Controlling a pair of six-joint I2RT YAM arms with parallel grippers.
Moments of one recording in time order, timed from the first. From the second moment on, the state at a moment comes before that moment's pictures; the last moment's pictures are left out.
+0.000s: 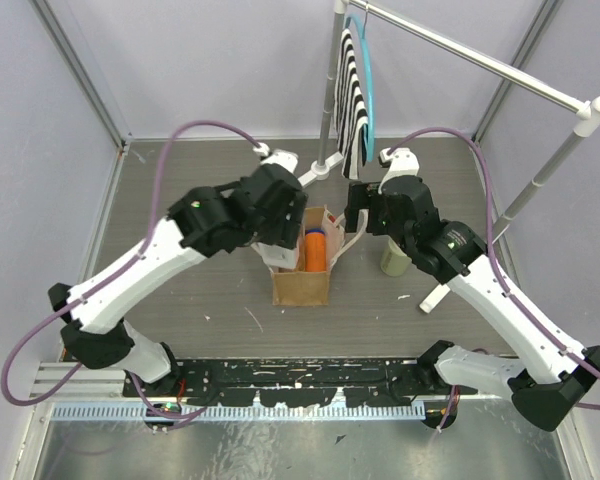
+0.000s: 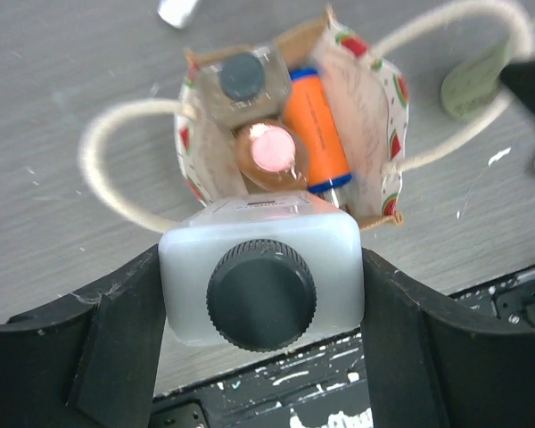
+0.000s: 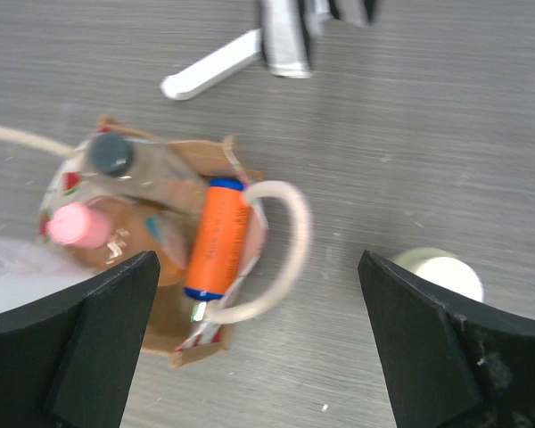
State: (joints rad) left arm -1.03 1.53 1.83 -1.17 -0.46 -0.51; right arm 0.63 1.08 1.23 -0.66 0.37 0.35
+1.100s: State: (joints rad) left arm -1.02 1.09 1.39 -1.24 -0.71 -0.65; right arm 0.86 1.57 1.33 -0.43 0.12 0.30
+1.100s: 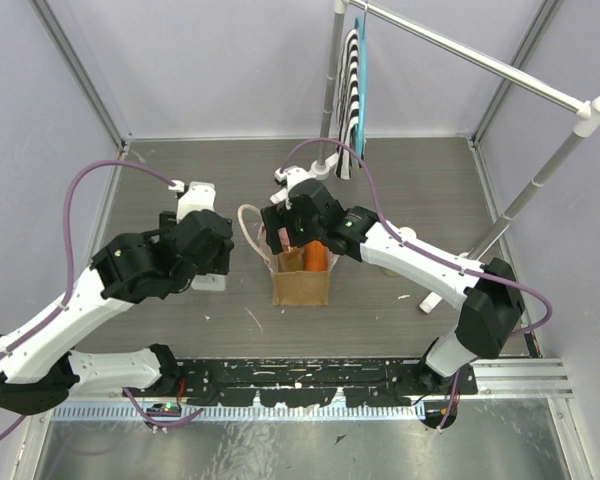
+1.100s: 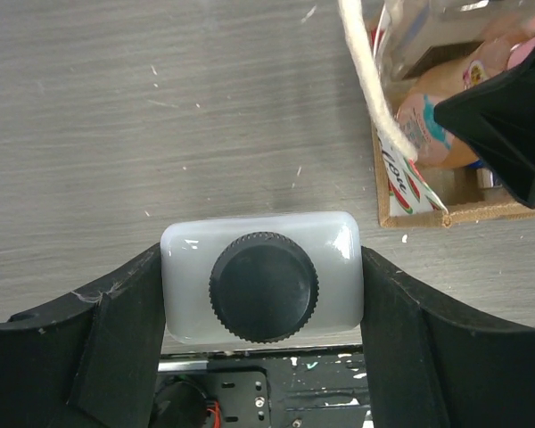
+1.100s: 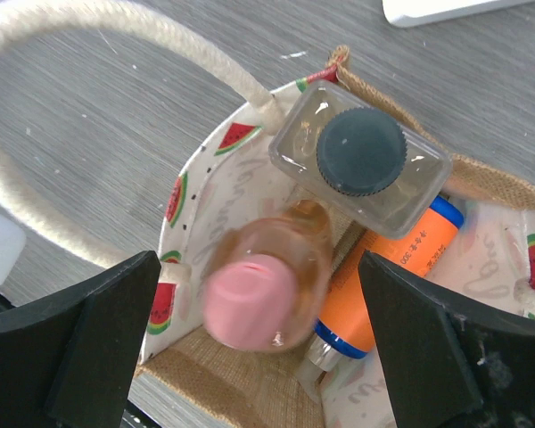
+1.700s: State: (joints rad) left arm -1.02 1.10 1.02 -0.96 -0.67 -0.74; right arm 0.88 1.63 1.33 -0.46 0.22 0.29
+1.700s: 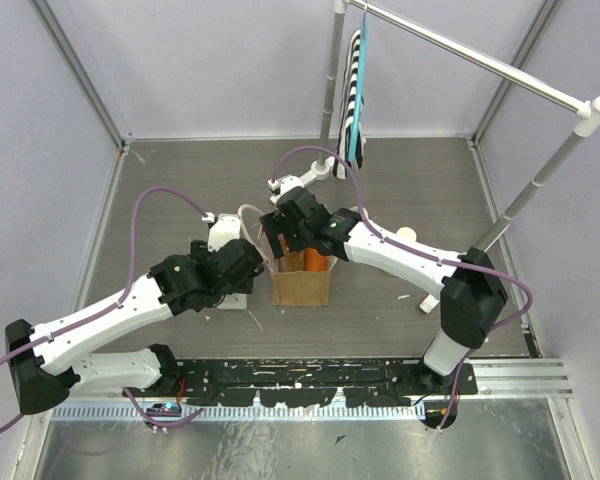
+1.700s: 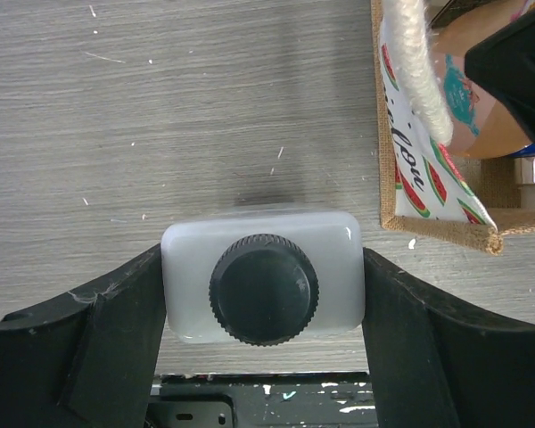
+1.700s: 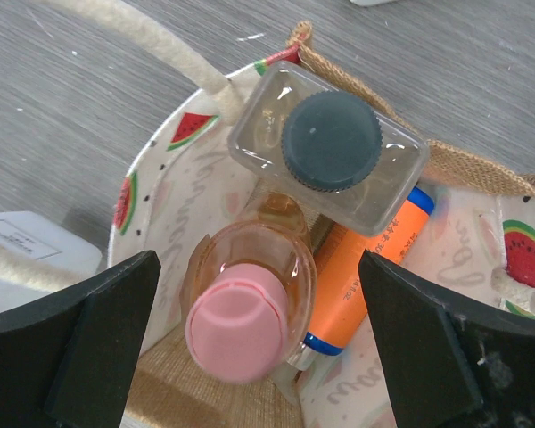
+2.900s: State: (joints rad) left arm -1.04 1.34 1.57 -0.92 -0.62 -0.51; right arm 0.89 1.12 1.68 -0.94 0.50 0.30
